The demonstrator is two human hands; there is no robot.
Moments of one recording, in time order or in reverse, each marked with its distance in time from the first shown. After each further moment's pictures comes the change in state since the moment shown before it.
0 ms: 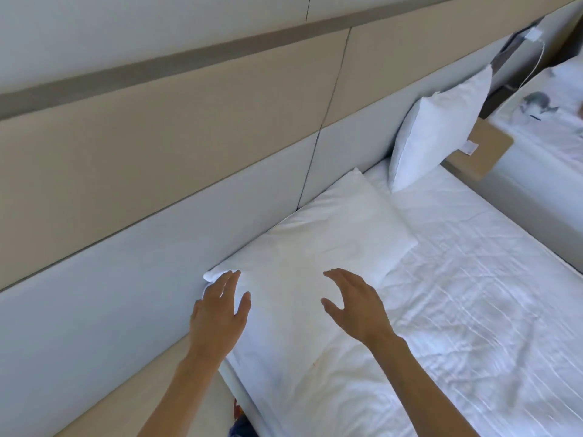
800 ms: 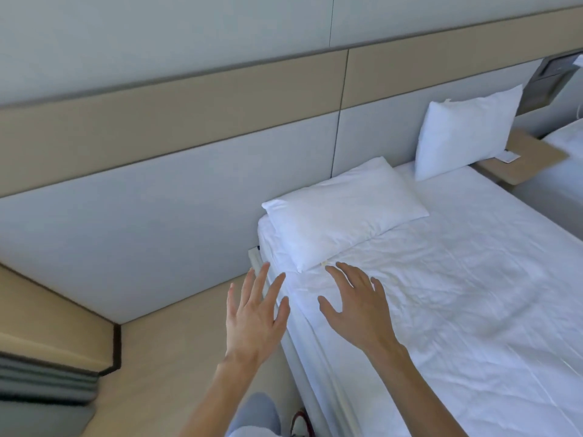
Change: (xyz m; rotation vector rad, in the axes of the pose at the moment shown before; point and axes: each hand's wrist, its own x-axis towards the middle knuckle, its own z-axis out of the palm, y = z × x) left_hand -0.506 0.121 0.057 0.249 0.330 -0.039; right_hand -0.446 0.046 -0.003 0.019 0.182 -0.310
